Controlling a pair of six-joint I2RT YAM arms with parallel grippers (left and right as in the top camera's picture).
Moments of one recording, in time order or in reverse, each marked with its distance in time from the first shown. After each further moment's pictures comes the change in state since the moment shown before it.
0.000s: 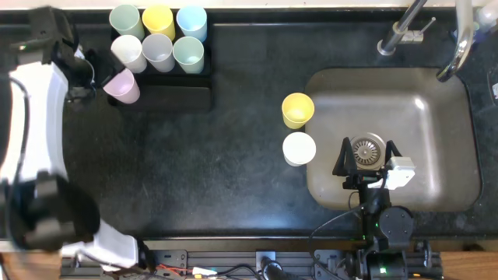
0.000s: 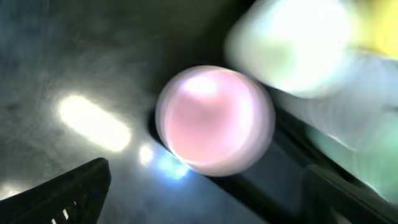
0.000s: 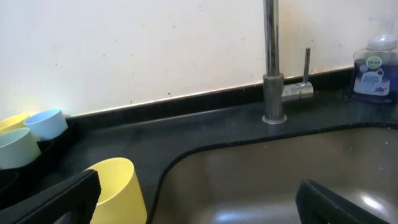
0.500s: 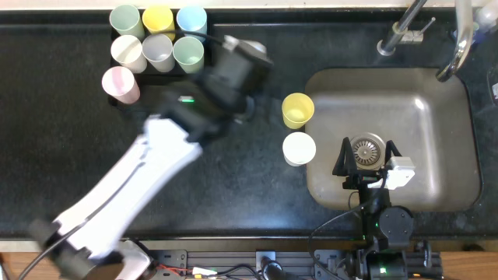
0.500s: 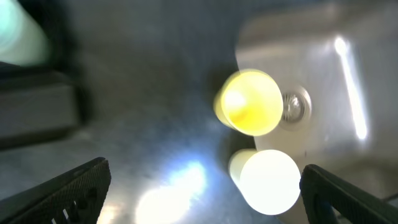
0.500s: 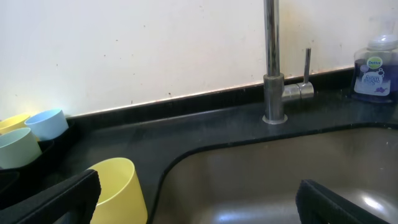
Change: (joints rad) left arm -0.934 -0.102 0.020 0.076 -0.158 0.001; right arm 0.000 0.000 0.000 0.001 0.000 0.000
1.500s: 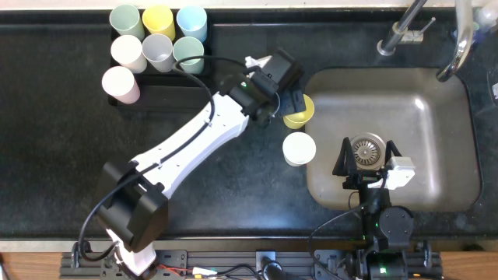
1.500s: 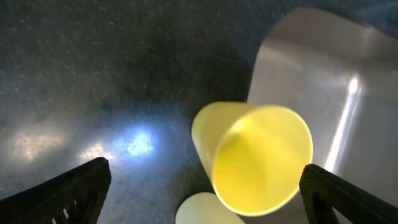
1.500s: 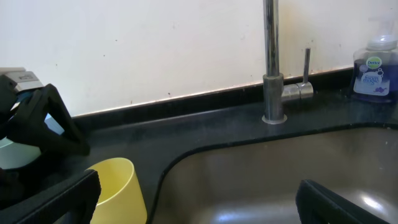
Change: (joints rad) left arm 0.011 0.276 -0.008 0.174 0.064 -0.441; right arm 0.000 0.000 0.000 0.000 0.000 0.000
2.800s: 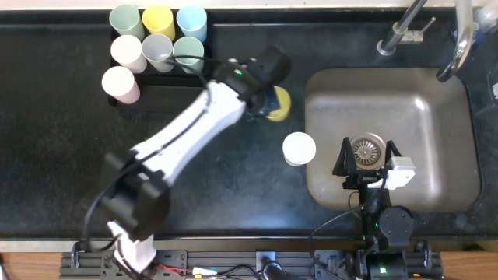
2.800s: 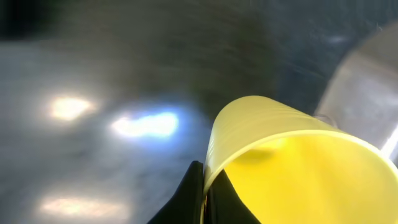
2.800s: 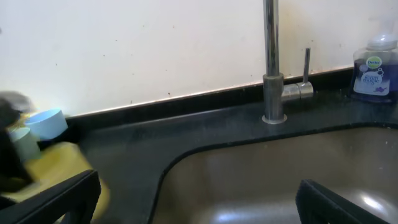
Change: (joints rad) left arm 0.081 0.028 0.051 -0.197 -0.013 -0.035; right arm 0.000 0.000 0.000 0.000 0.000 0.000
